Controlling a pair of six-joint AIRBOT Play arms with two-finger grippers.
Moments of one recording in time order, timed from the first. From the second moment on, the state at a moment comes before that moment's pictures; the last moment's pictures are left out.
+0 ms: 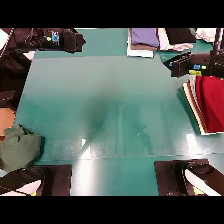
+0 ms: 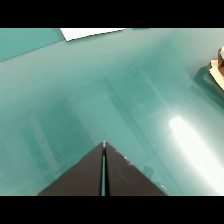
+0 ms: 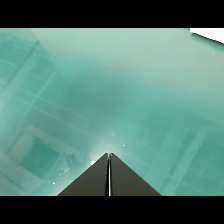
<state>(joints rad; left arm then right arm) -0.44 -1.23 1.69 1.29 -0.96 -1.54 0.12 -0.90 1.24 -1.10 1.02 1.30</state>
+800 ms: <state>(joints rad) -0.41 -1.22 1.69 1.30 -0.95 -1.54 0.12 -0.90 1.24 -1.10 1.02 1.30</state>
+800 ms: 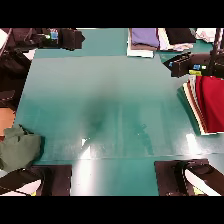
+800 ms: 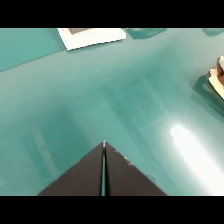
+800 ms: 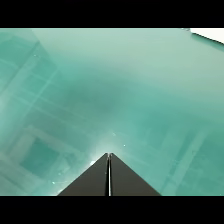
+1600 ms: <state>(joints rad) 0.22 -0.71 0.78 1.64 -1.38 -1.54 0.12 -0.90 1.24 -1.09 1.02 1.30</state>
